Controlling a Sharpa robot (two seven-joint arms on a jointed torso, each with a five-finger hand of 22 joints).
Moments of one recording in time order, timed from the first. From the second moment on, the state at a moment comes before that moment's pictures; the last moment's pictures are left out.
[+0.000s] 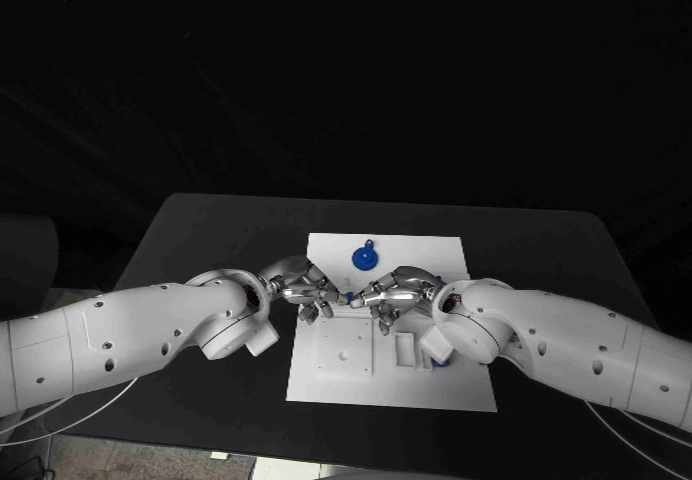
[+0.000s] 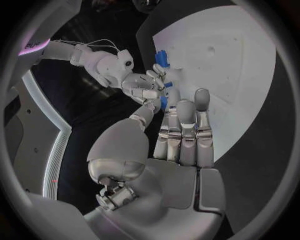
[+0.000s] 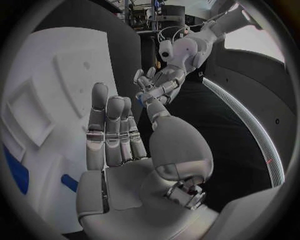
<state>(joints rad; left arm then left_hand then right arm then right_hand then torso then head) 1.20 -0.81 -0.20 1.52 -0.72 -0.23 0.01 1.05 0.11 0.36 -0.20 0.37 1.21 0.09 0.06 0.31 1.46 -0.02 0.19 0.08 1.30 -0.08 1.12 0.50 0.03 1.24 -0.11 0.34 1.31 1.04 -0.64 -0.01 1.41 -0.58 -0.18 -0.11 1.14 0.01 0.05 -0.20 0.40 1.02 0.12 0.07 0.07 1.10 0.02 0.79 0.68 1.32 -0.05 0.78 0.91 0.08 1.43 -0.07 0.11 1.17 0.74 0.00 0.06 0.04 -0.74</state>
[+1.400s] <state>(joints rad) 1.38 -0.57 -0.24 1.24 -0.89 0.09 -0.57 0.95 0.03 0.56 -0.21 0.40 1.23 0.08 0.06 0.39 1.47 -0.04 0.31 0.10 1.35 -0.09 1.14 0.53 0.03 1.24 -0.13 0.45 1.31 1.16 -0.70 0.02 1.16 -0.61 -0.34 0.03 1.12 0.01 0.08 -0.25 0.49 1.03 0.11 0.07 0.07 1.10 0.02 0.67 0.45 1.25 -0.03 0.67 0.73 0.08 1.35 -0.05 0.07 1.00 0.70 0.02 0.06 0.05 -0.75</state>
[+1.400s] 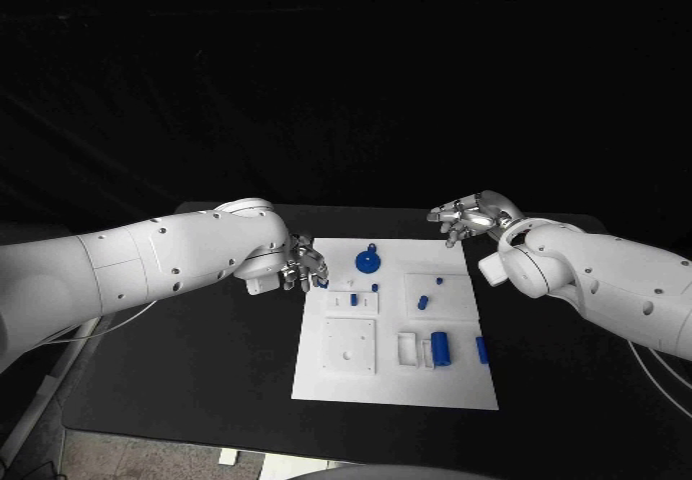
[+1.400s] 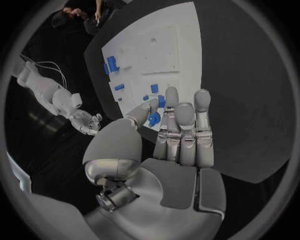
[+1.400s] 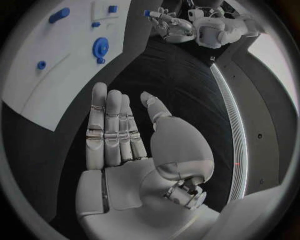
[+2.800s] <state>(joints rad) 1.25 -0.36 -0.24 1.02 -1.00 0.08 -0.58 0.92 0.03 0.57 -0.23 0.40 1.24 0.07 0.07 0.48 1.48 -0.05 0.43 0.13 1.38 -0.10 1.20 0.59 0.02 1.27 -0.14 0.47 1.31 1.17 -0.62 0.02 0.99 -0.66 -0.39 0.17 1.08 0.00 0.26 -0.25 0.50 1.02 0.14 0.07 0.07 1.13 0.12 0.07 0.06 1.18 0.11 0.07 0.07 0.08 1.06 0.11 0.08 0.07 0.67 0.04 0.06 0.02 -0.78</state>
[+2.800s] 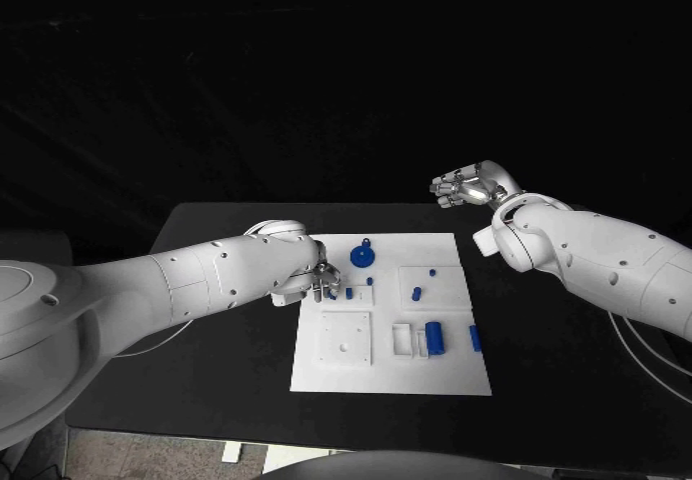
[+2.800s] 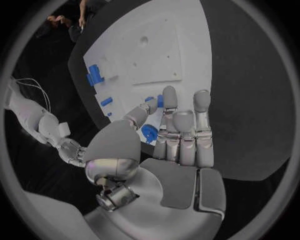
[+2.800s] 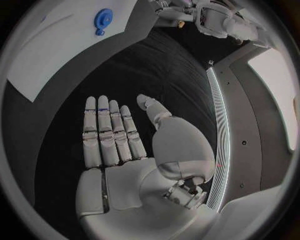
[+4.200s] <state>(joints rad) 1.22 -0.34 -0.24 0.96 -1.04 0.01 -0.53 0.91 0.03 0.57 -0.24 0.45 1.25 0.07 0.07 0.54 1.48 -0.05 0.49 0.15 1.41 -0.10 1.21 0.68 0.02 1.28 -0.14 0.47 1.31 1.17 -0.62 0.02 1.01 -0.66 -0.39 0.17 1.08 -0.02 0.31 -0.24 0.52 1.02 0.15 0.07 0.07 1.13 0.12 0.07 0.06 1.18 0.11 0.07 0.07 0.08 1.06 0.11 0.08 0.07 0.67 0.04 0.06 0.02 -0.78</state>
